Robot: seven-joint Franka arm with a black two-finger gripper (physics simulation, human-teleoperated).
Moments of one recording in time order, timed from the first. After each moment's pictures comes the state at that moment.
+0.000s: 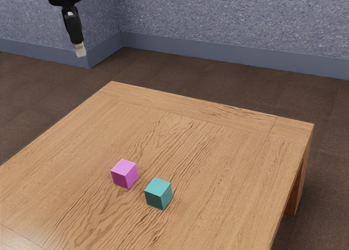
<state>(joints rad) -0.01 -0.03 -0.04 -1.30 0.04 1.28 0.69</state>
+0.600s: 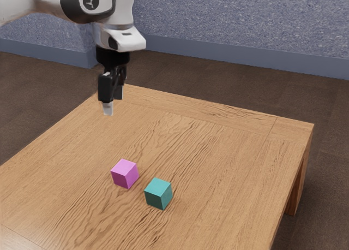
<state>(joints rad) -0.05 -0.02 -0.20 -1.60 0.02 1.34 0.93</state>
